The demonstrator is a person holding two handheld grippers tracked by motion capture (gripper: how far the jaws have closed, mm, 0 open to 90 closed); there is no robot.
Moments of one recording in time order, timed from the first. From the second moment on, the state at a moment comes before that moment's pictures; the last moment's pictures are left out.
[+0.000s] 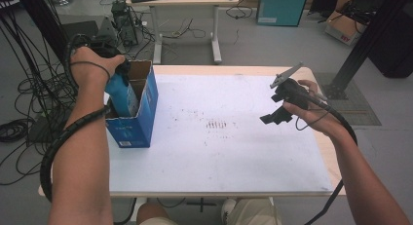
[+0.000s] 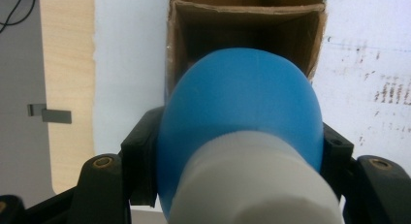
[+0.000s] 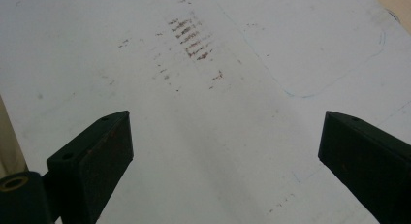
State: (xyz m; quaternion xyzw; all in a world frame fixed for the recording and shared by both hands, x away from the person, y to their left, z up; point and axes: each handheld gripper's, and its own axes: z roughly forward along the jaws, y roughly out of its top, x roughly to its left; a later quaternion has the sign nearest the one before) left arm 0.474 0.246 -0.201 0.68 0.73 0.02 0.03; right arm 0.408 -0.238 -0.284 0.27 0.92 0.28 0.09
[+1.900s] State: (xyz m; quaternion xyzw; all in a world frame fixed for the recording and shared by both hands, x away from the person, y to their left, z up) left arm 0.486 0.235 -0.274 0.71 0.70 0.00 0.02; right arm 0.413 -0.241 -0.290 0.27 0.92 0.26 0.10
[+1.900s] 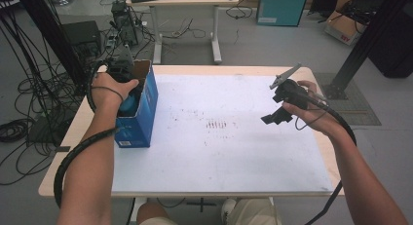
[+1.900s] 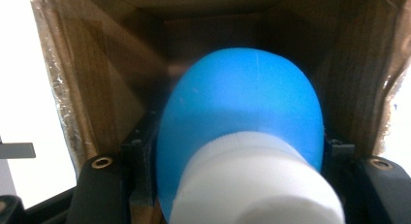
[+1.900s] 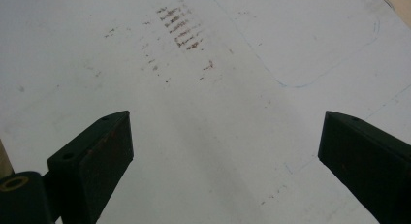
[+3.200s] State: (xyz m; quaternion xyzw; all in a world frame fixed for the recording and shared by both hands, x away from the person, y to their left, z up) left arm 0.485 0.236 -0.274 0.72 0.70 0.01 0.02; right arm 0.415 -0.239 -0.286 0.26 0.93 0.25 0.10
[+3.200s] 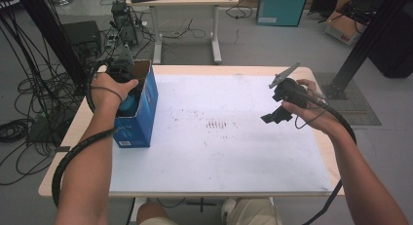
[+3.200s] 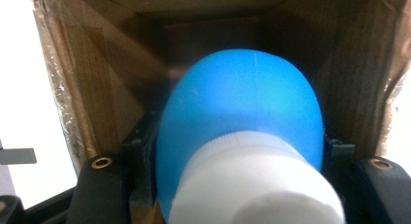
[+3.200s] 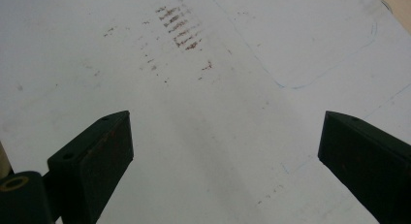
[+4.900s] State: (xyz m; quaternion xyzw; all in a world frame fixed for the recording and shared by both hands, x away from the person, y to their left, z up) left arm 0.484 0.233 -0.275 0.72 0.69 0.01 0.02; right arm 0.413 -0.240 -0.288 0.26 0.93 0.25 0.10
